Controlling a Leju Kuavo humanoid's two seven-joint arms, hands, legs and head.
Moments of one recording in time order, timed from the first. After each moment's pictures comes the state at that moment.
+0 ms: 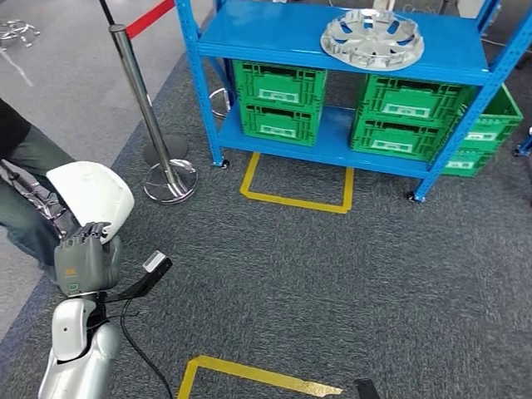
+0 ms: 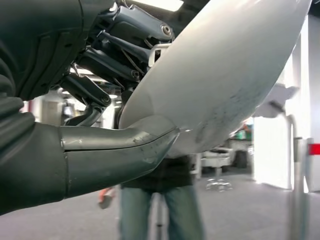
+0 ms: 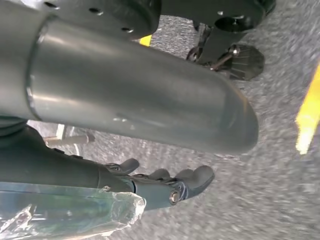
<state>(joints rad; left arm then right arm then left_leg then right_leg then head) -0.14 -0.12 -0.01 -1.25 -1.39 0.63 -0.12 -0.07 0.17 -0.67 -0.19 0.74 -0.20 -0.09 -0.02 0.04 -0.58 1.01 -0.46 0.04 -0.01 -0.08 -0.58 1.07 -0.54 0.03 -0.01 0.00</state>
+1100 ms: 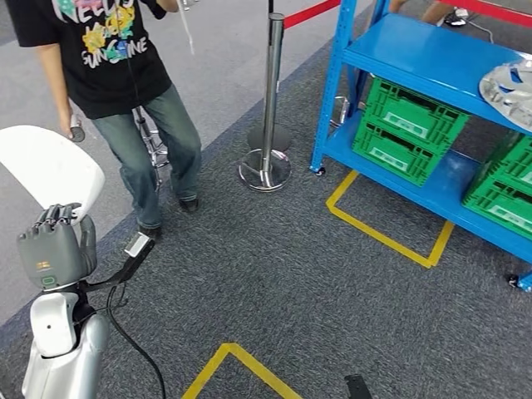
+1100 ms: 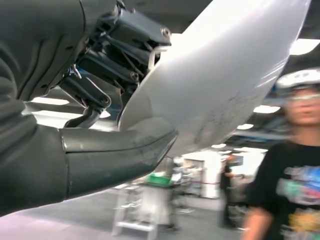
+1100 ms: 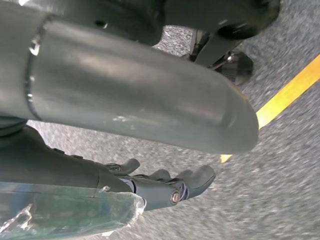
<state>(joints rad) -0.14 -0.13 -0.02 -1.41 -1.54 0.70 0.00 -0.08 0.18 -0.68 -0.19 0.79 -0.20 -0.08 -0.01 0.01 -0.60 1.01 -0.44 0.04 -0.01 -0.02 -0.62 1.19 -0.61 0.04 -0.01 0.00</state>
